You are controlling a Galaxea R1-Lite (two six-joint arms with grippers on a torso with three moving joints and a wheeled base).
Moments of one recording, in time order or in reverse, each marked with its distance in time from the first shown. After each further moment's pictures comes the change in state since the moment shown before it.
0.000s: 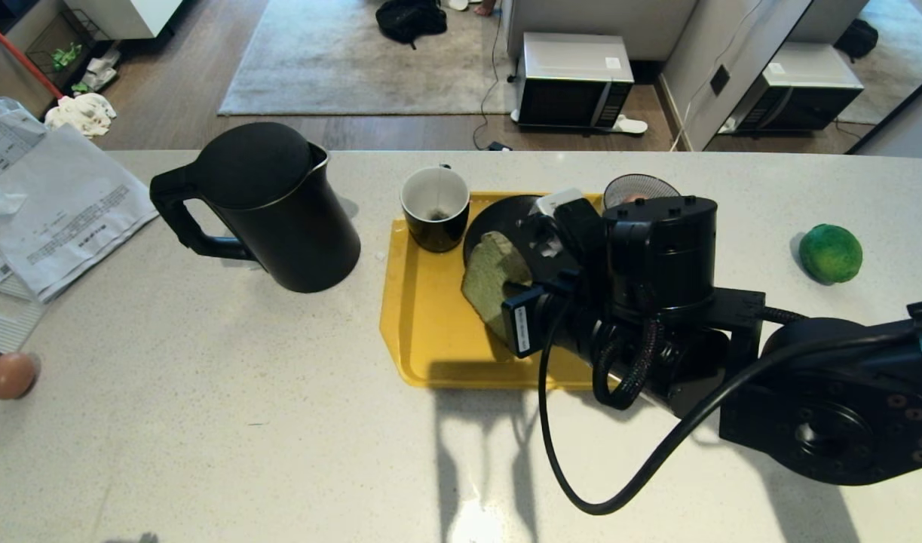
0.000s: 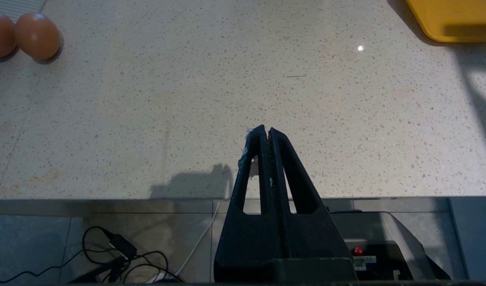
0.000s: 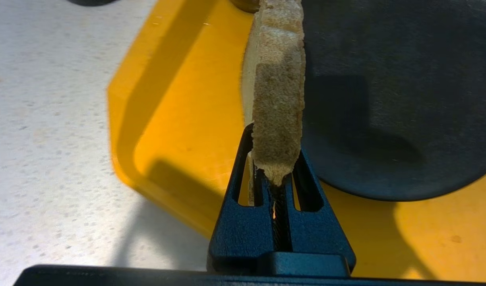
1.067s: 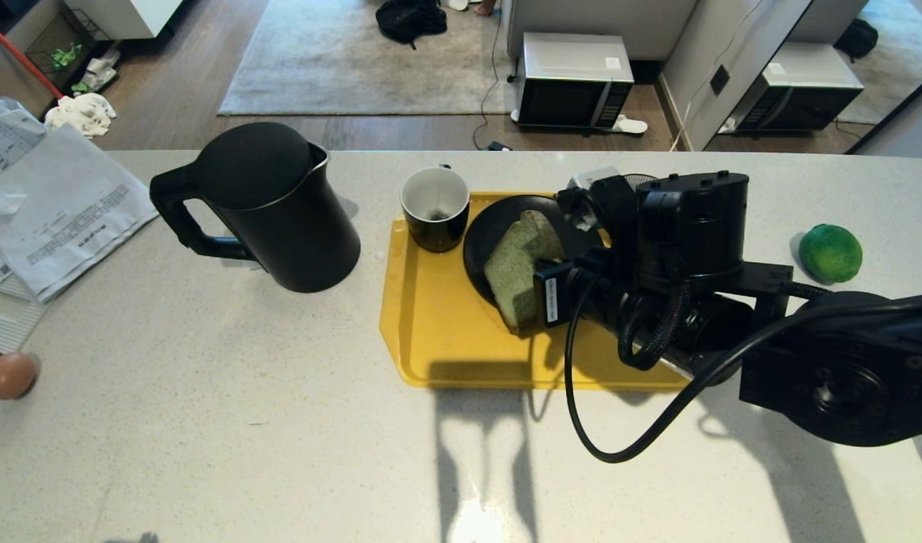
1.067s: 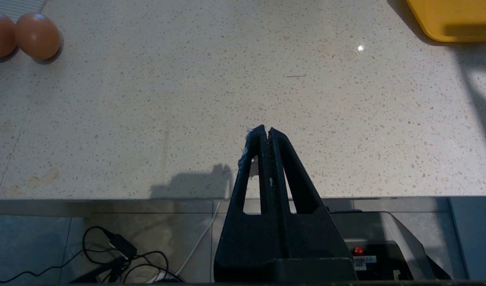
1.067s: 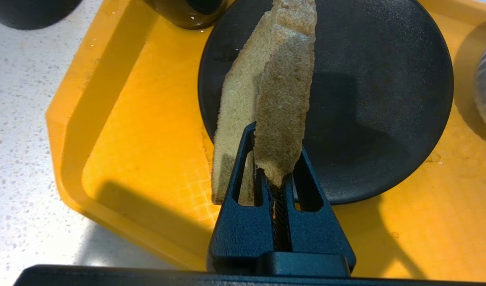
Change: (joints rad) left arm 0.000 0.000 0.000 0.000 0.001 0.000; right arm -0.082 -0.019 -0.021 0.031 -0.009 0.001
